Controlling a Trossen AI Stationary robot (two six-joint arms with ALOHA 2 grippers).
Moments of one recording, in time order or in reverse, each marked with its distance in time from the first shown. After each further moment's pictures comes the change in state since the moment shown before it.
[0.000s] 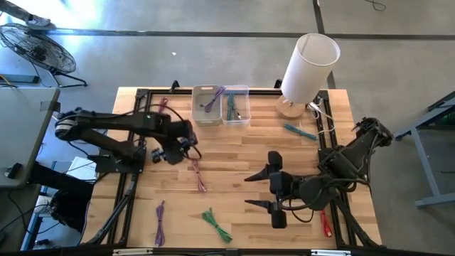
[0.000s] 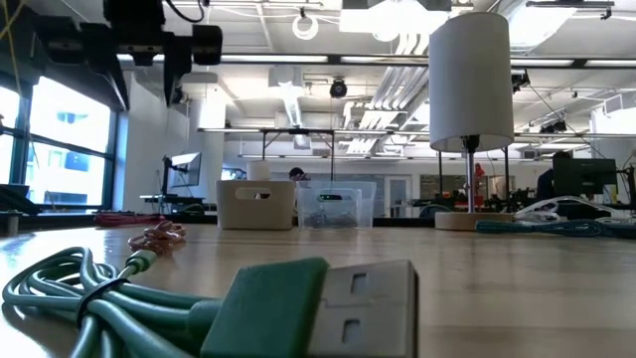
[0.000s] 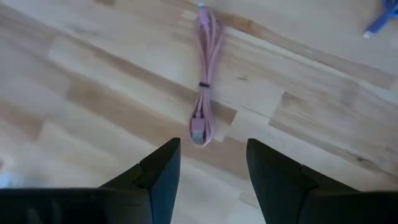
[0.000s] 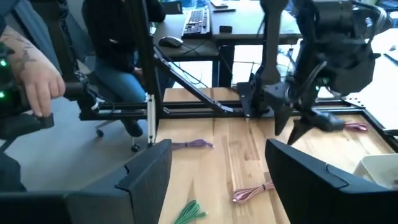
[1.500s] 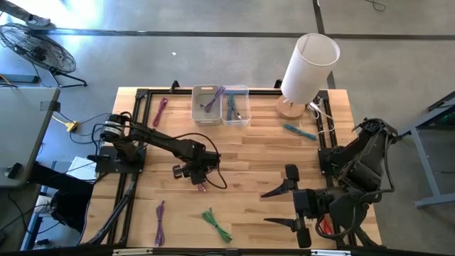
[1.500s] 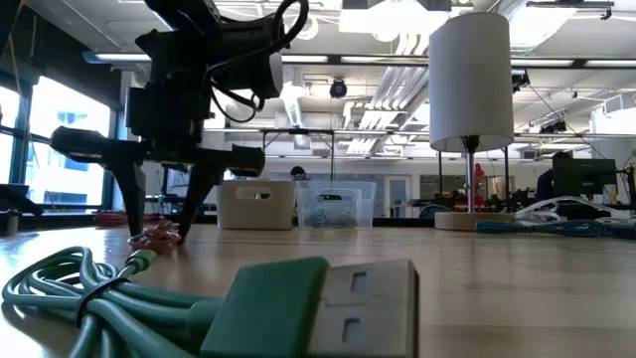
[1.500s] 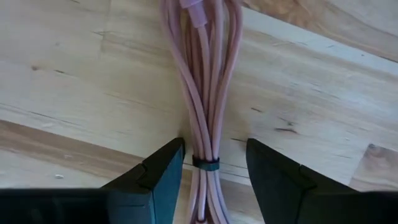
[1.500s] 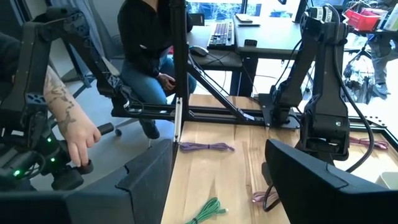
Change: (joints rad) left arm -0.164 0.593 0.003 0.305 -0.087 -0.049; right arm 0.169 -0.036 -0.001 -0.003 0.094 -0.022
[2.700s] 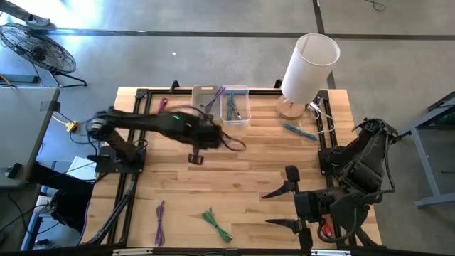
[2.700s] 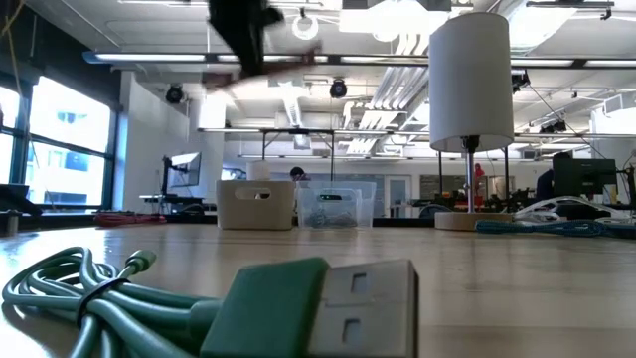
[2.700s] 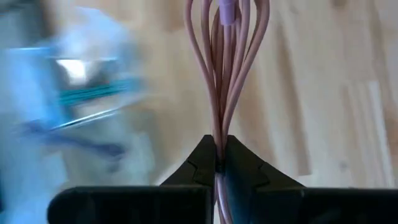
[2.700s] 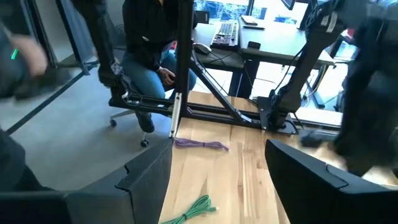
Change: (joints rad) left arm 0.040 -0.183 0.624 -0.511 -0.424 -0.930; right arm 0.011 0.000 0.000 -0.011 -0.008 -0.082
